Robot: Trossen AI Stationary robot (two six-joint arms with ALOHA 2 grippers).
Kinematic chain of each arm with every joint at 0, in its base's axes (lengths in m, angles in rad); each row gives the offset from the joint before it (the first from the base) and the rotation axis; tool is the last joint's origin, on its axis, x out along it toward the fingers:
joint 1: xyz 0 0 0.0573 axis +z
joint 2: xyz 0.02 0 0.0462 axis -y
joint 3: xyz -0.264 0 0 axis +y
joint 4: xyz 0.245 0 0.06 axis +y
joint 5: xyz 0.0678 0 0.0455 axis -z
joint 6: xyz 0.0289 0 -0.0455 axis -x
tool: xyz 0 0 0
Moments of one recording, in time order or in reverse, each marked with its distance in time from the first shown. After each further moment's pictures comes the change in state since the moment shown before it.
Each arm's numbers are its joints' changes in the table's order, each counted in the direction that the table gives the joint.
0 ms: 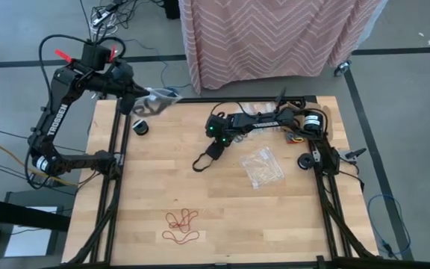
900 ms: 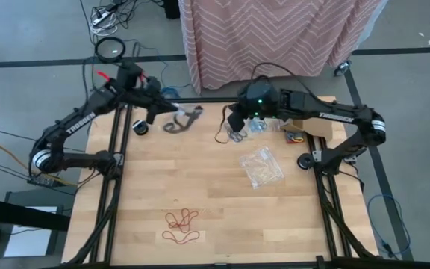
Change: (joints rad) left arm -0.188 -0.003 0.496 -0.712 0.244 0.402; right arm 0.035 0.688 0.008 0.067 0.403 0.027
